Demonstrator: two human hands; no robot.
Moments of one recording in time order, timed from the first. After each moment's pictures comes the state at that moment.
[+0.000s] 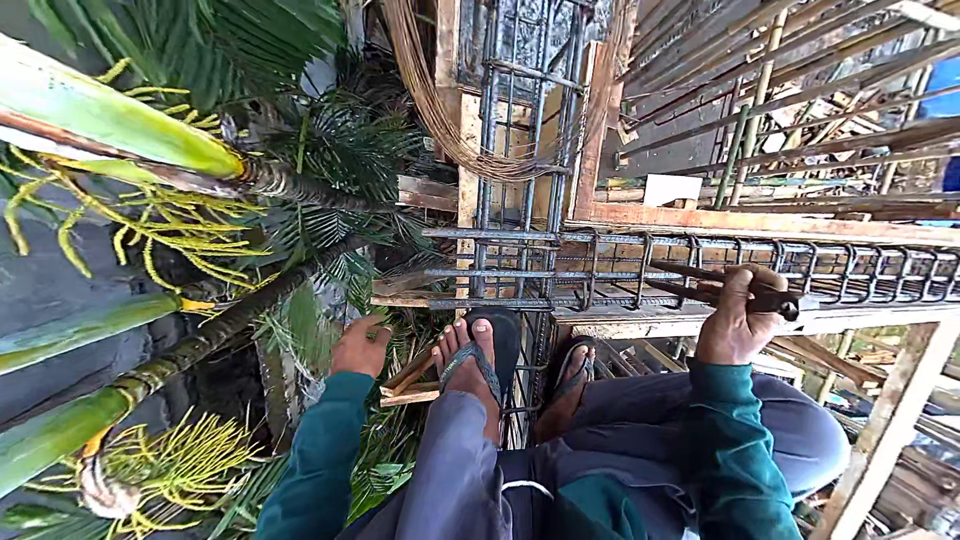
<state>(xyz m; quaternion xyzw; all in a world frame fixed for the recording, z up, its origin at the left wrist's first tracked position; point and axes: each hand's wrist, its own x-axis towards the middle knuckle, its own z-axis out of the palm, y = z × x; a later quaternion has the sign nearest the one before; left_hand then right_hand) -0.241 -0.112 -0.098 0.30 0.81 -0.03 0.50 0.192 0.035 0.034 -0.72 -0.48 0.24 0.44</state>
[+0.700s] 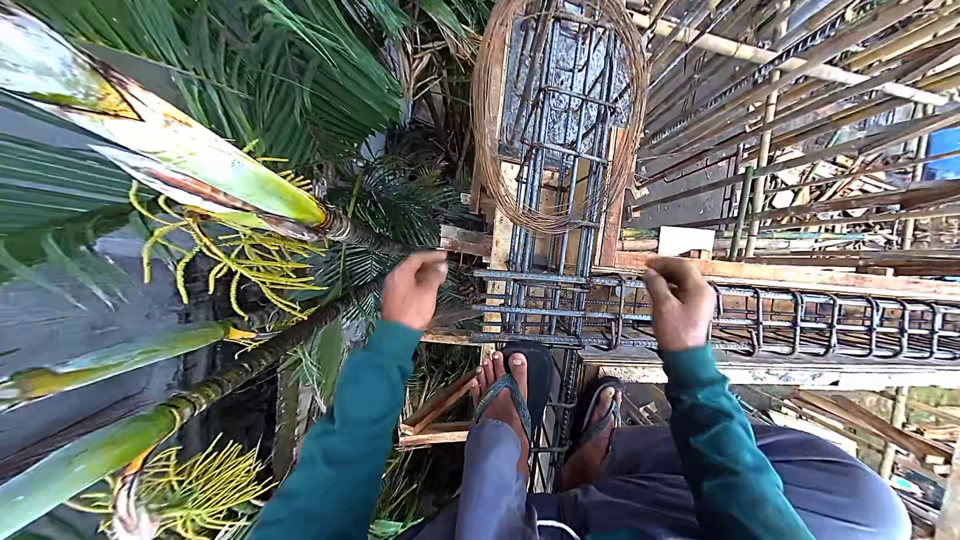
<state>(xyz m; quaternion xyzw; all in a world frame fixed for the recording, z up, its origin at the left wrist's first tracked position) -0.249 0.019 -0.044 0.37 0.76 0.27 0.47 0.098 0.085 0.033 -0.69 -0.60 0.34 0.21</state>
